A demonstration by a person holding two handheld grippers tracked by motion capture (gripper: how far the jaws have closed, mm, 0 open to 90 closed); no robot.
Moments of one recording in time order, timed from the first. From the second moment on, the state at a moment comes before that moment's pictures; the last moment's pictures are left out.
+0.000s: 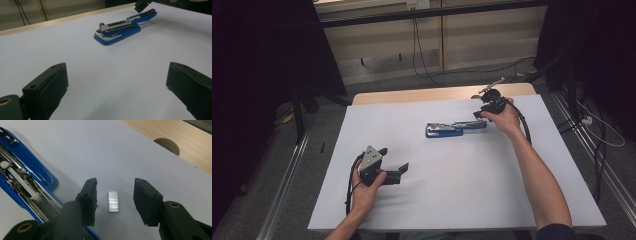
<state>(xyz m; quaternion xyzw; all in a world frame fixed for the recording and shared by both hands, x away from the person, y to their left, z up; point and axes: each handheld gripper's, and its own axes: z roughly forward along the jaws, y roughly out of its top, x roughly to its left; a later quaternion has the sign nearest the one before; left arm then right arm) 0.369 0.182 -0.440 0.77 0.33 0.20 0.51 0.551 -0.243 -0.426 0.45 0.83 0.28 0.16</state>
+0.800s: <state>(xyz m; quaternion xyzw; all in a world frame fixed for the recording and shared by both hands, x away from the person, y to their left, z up) 0.369 0.176 -0.443 0.78 0.32 0.20 0.49 0.556 -0.246 -0.437 0.43 0.86 0.25 0.11</state>
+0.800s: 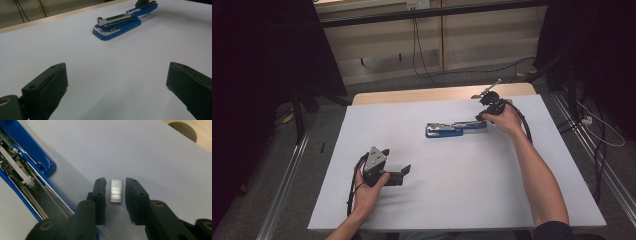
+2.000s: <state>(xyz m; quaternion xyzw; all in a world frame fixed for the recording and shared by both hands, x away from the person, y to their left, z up) 0.370 0.179 -0.442 0.78 0.32 0.21 0.49 0.554 -0.245 -0.437 0.44 0.85 0.26 0.11</state>
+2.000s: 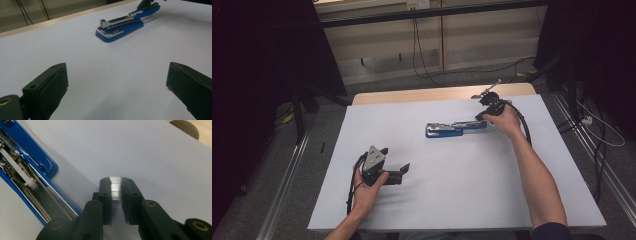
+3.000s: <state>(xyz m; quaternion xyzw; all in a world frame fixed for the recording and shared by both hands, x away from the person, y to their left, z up) 0.370 0.177 -0.442 0.78 0.32 0.22 0.49 0.544 -0.247 -0.421 0.43 0.84 0.29 0.15</state>
